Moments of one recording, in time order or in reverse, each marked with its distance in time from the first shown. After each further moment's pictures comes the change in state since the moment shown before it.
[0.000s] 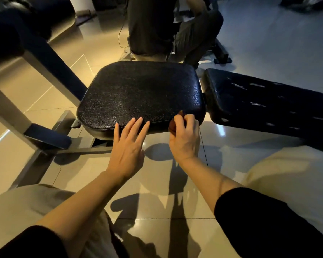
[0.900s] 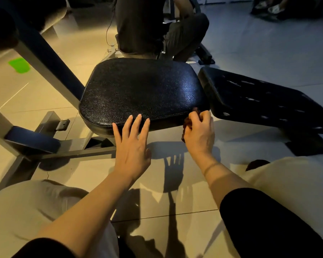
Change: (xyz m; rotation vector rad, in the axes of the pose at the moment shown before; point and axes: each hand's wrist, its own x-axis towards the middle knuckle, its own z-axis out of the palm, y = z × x) left_hand -0.015 -0.018 0.001 -0.093 0.083 -0.044; right_hand -0.005 0.000 -0.002 -0.148 0.078 0.125
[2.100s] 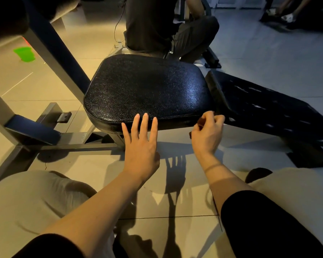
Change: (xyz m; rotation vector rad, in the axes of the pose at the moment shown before) left_hand -0.001 0.016 0.009 0.037 -0.030 -0.040; right_hand 0.012 0.002 0.007 0.141 0.088 0.245
